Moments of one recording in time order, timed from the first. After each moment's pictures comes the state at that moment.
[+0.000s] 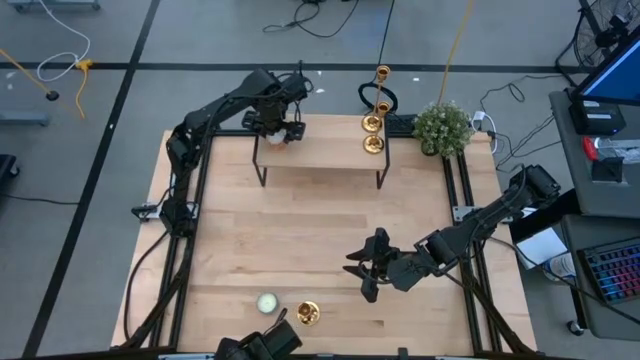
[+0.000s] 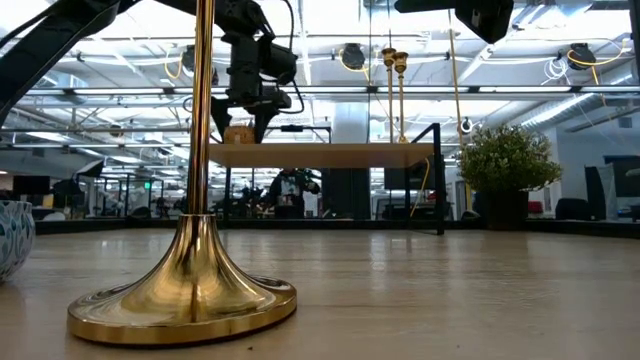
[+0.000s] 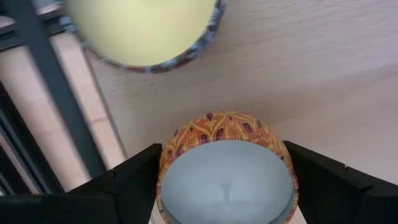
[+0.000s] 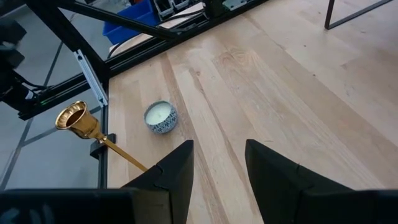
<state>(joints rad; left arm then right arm) 0.68 2.04 2.07 -1.57 0.00 -0.64 0.55 1.46 1.04 -0.17 0.55 0.78</state>
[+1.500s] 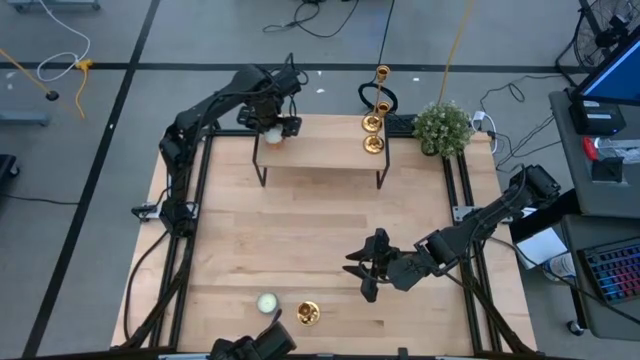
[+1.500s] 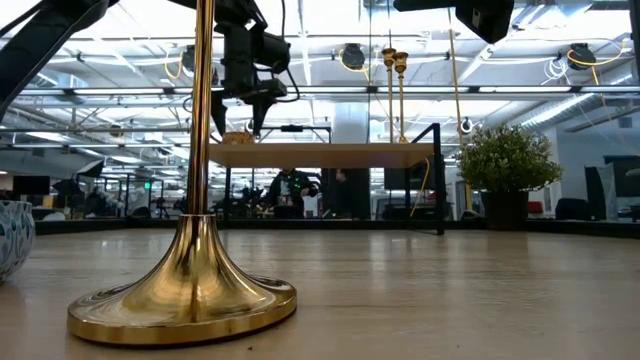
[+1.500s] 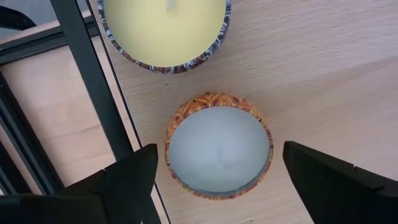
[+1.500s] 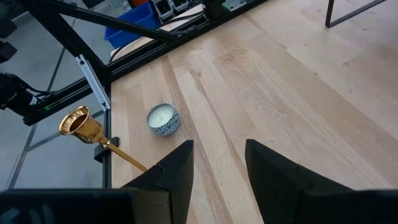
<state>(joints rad) 0.70 1.99 2.07 -1.57 0.00 -0.62 0.55 1.46 1.04 -0.16 0.55 0.80</state>
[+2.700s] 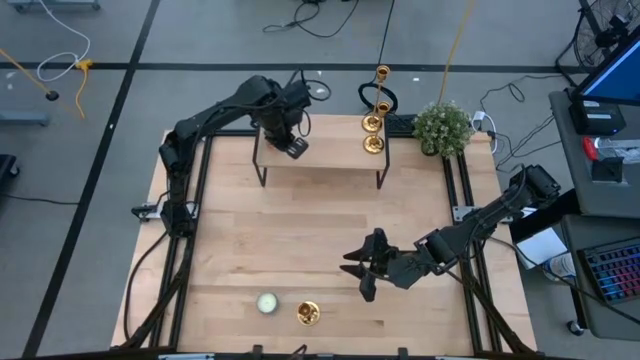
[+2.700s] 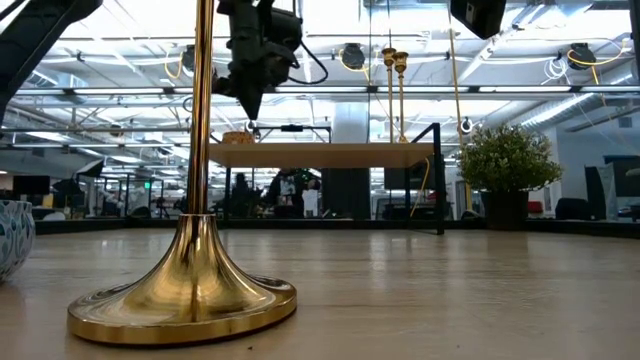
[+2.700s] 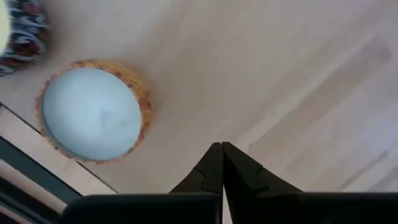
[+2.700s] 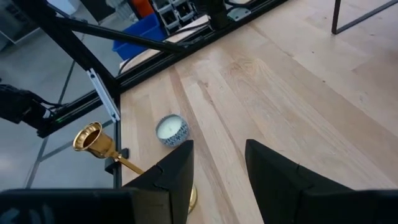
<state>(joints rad) 0.56 1.95 2.07 -1.57 0.10 -0.27 0.54 1.46 1.04 -0.10 0.55 0.80</state>
